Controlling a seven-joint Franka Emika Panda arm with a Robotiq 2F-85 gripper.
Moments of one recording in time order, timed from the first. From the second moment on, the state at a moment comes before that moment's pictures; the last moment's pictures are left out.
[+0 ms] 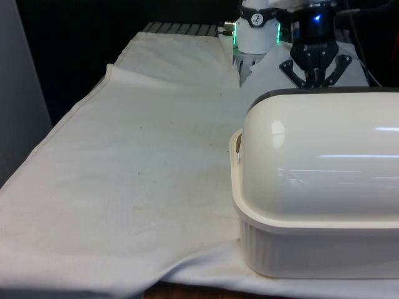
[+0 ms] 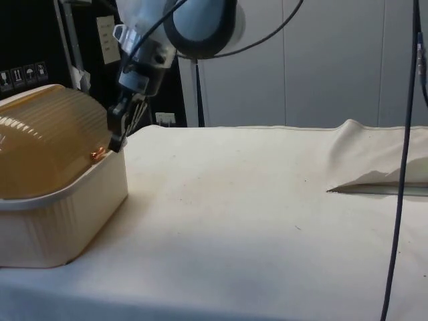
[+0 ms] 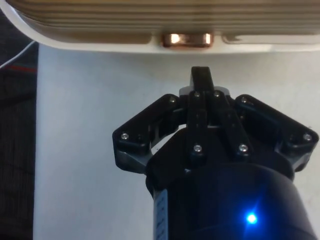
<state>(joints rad) 0.09 0.30 0.12 -2.22 0.11 3.03 -0.05</state>
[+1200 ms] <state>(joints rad) 0.09 0.37 0.14 -2.19 0.11 3.13 -0.03</state>
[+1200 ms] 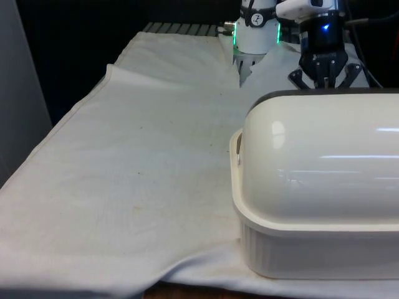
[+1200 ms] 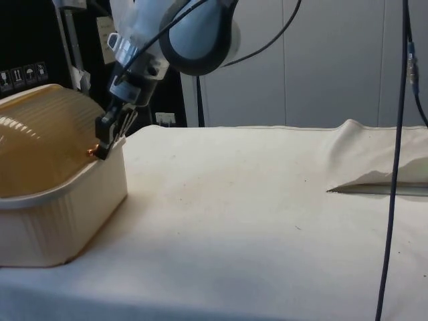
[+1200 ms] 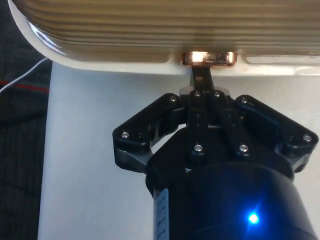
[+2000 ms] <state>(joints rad) 0.09 0.33 0.14 -2.19 0.11 3.18 -0.03</state>
